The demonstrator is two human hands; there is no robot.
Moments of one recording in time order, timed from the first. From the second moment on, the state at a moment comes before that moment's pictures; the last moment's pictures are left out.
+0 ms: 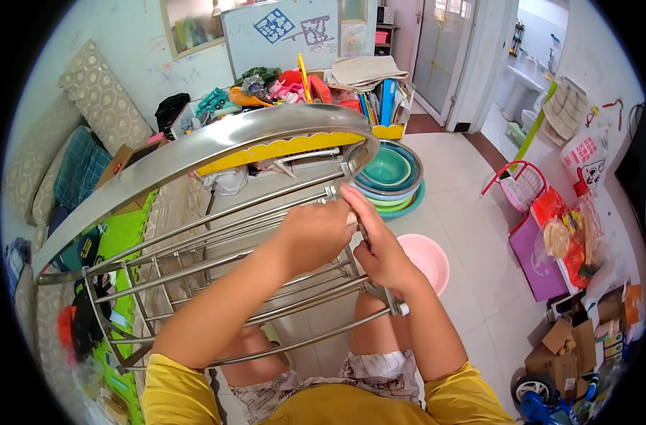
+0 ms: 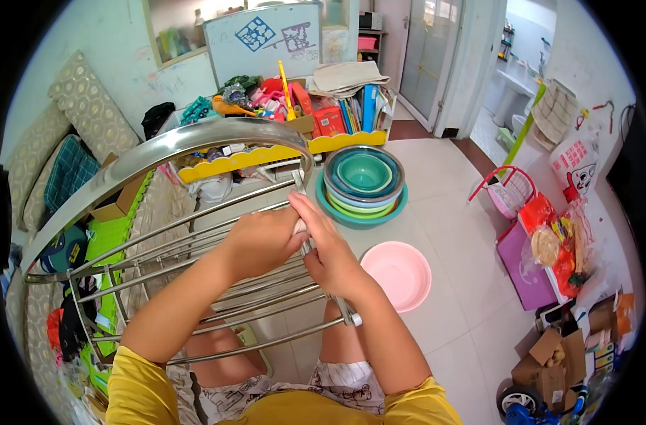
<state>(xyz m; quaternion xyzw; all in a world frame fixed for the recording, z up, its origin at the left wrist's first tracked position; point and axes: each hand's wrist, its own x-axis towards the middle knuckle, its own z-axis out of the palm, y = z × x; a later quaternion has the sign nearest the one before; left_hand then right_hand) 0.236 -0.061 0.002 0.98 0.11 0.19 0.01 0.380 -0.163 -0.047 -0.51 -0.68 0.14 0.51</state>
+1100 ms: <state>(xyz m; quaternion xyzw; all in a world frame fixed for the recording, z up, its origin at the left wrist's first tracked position) 0.253 -0.027 0.008 0.89 0.21 0.04 0.40 0.378 -0.162 -0.052 -0.50 -0.68 0.11 0.53</state>
